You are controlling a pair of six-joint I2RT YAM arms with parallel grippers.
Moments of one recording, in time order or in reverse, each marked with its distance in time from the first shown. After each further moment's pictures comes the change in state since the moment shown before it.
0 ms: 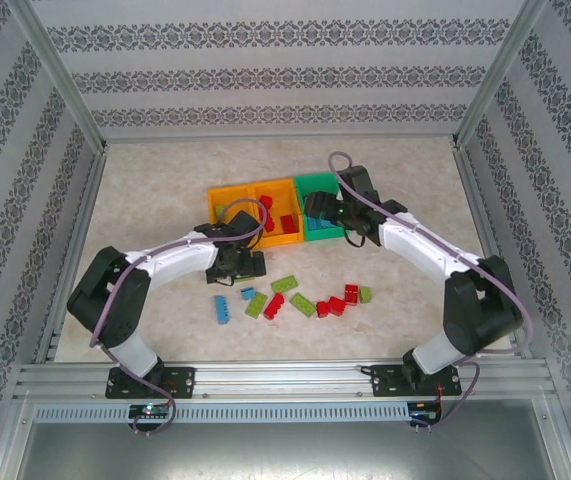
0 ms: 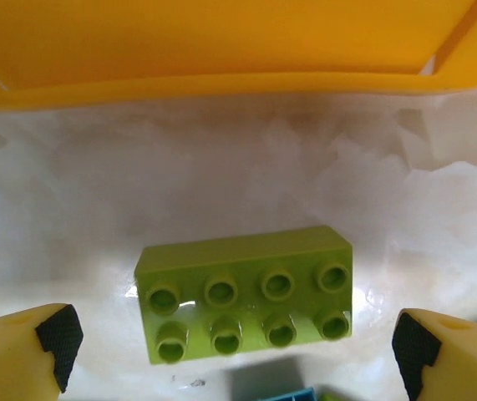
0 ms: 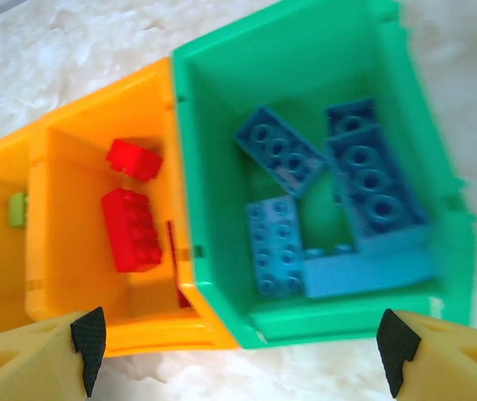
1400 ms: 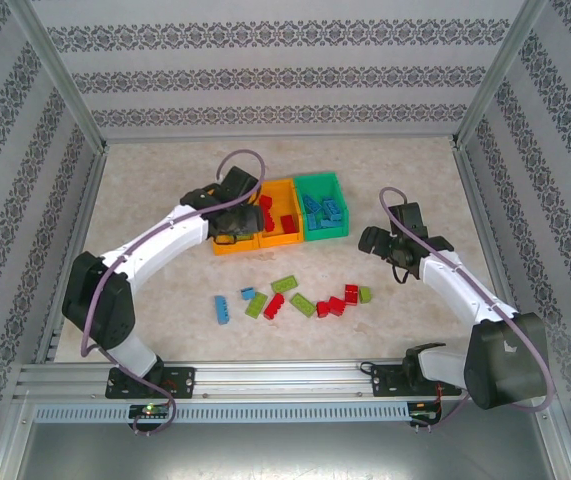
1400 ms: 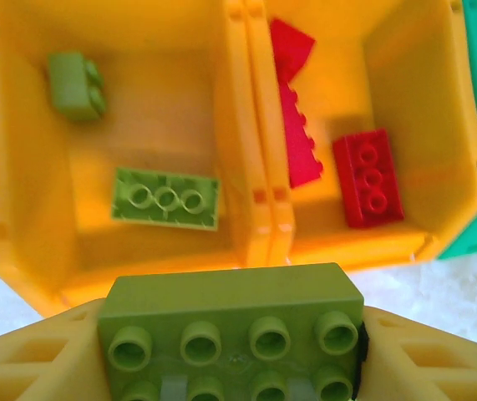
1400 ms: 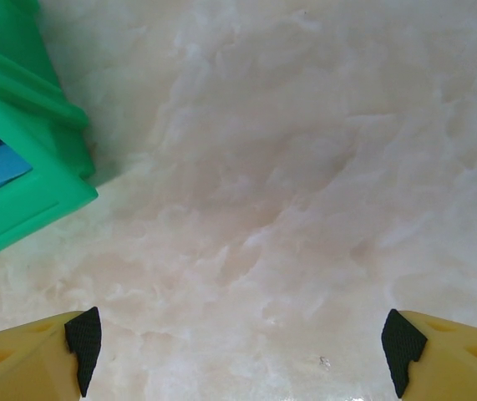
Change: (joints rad) left arm 0.072 -0.032 0.334 -0.082 -0.104 0.163; right arm -0.243 -0.289 -0.338 -0.155 0.080 -0.066
